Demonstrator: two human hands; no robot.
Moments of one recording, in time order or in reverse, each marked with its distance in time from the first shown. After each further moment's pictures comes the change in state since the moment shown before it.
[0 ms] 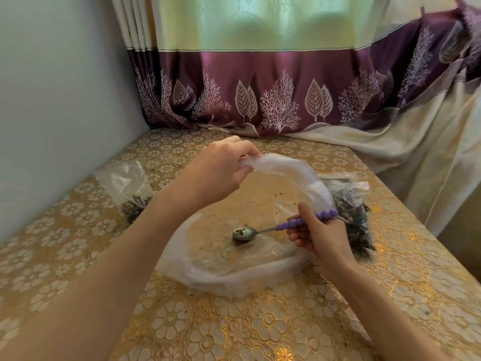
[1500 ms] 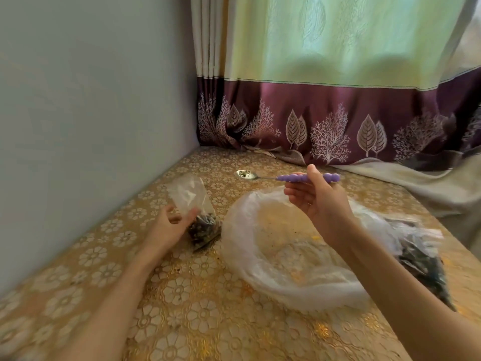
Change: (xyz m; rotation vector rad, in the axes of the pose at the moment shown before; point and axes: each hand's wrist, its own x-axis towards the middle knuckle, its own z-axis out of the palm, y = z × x) left_hand -0.116 -0.163 -0.008 -0.375 0.279 -0.967; right_hand 0.036 -0.059 0.118 0.092 -0.316 -0.170
